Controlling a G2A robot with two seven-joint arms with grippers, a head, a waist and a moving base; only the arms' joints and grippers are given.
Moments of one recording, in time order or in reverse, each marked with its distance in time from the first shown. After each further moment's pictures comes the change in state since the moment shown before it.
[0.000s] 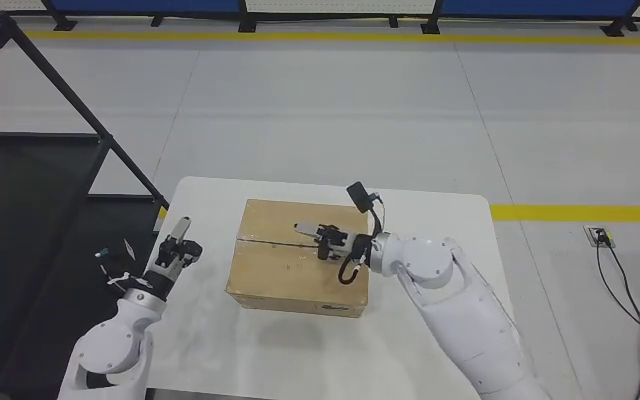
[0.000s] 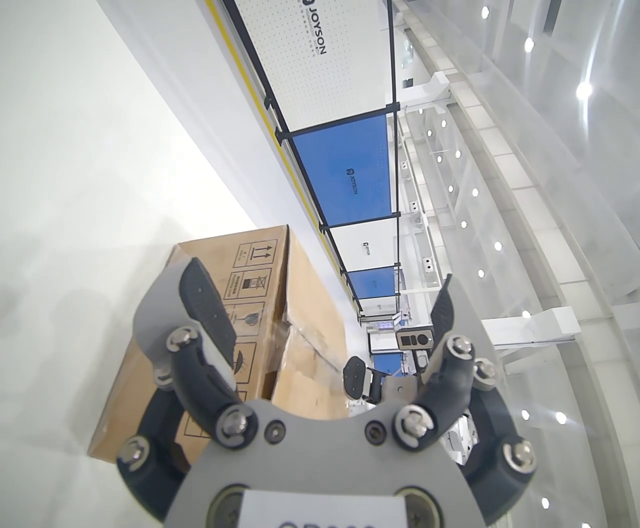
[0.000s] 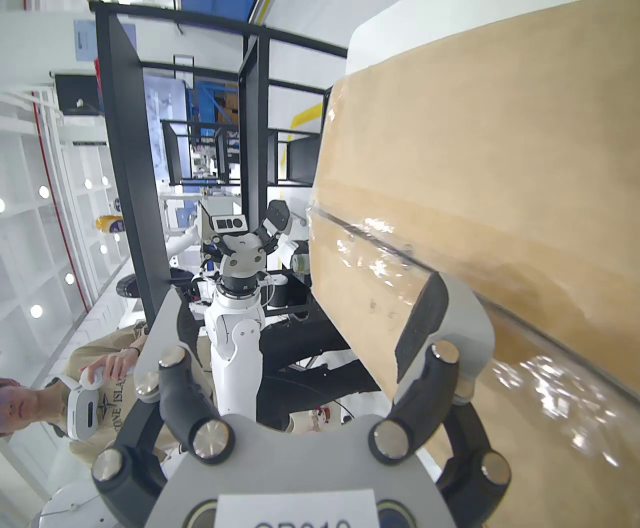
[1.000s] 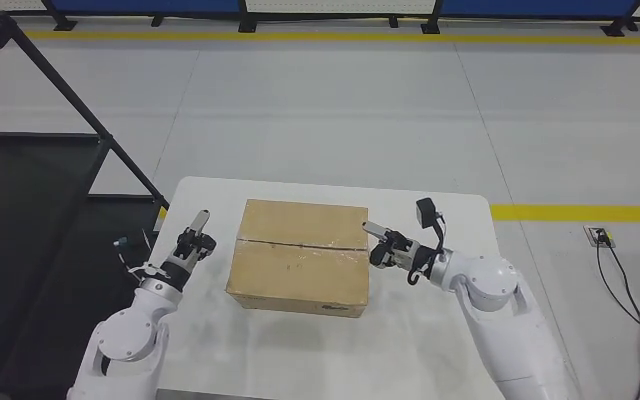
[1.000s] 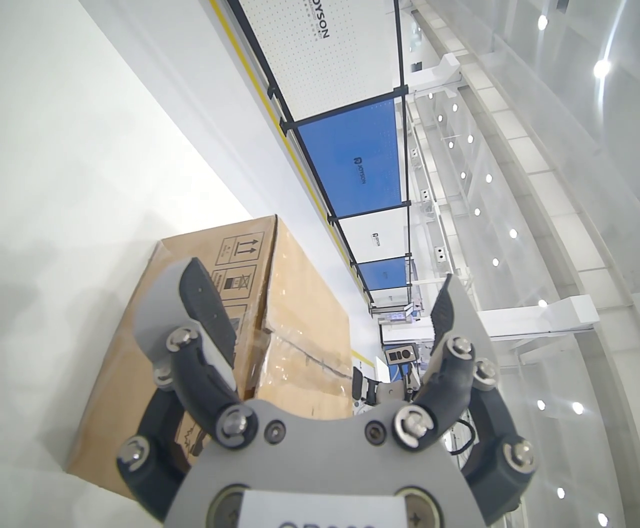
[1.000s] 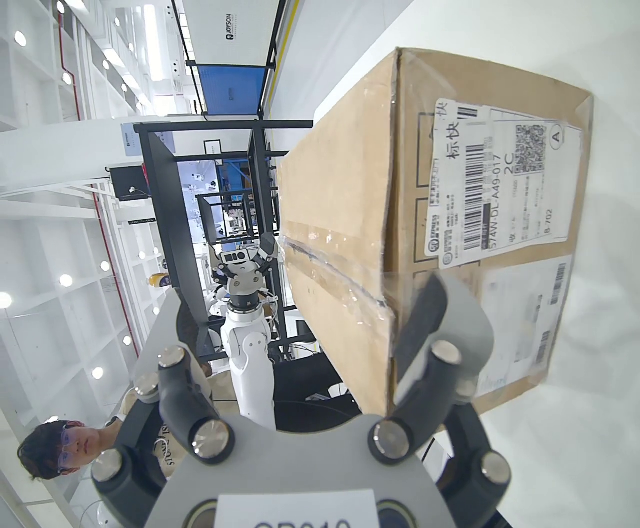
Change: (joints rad) left arm -0.045 0.007 0.089 -0.007 0.053 0.043 0.047; right arm -0.163 0.079 0.251 0.004 0.085 -0.077 0.066
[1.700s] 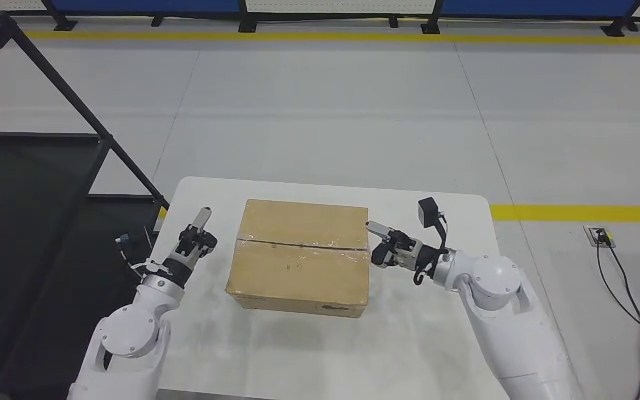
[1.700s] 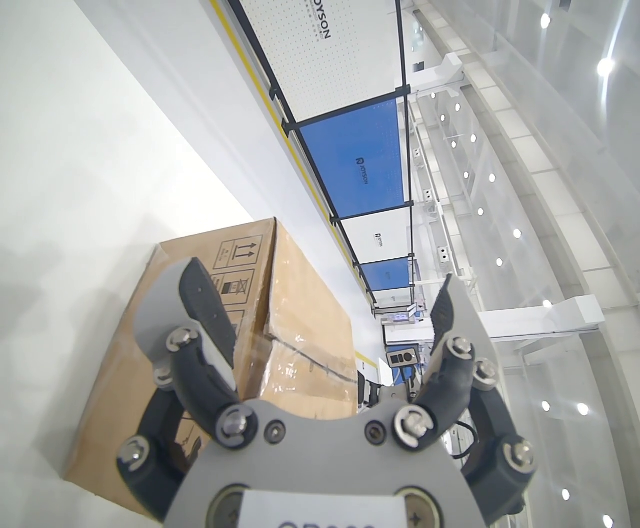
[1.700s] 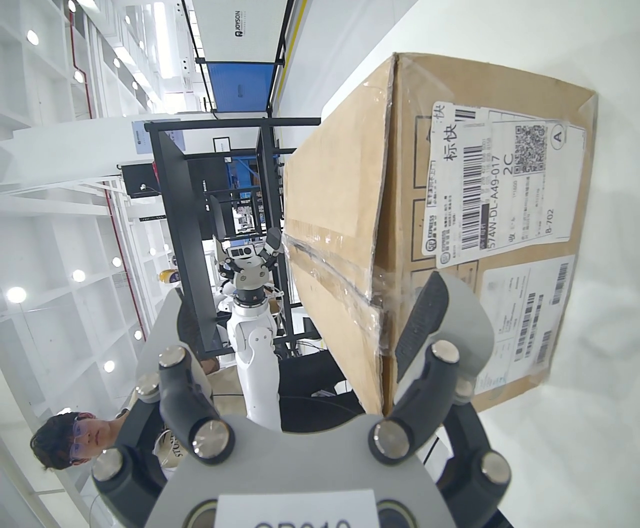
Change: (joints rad) left arm -0.022 0.006 0.013 0.015 0.003 0.010 0.014; right arm 0.019 0.019 -0.011 0.031 0.037 -0.024 0.010
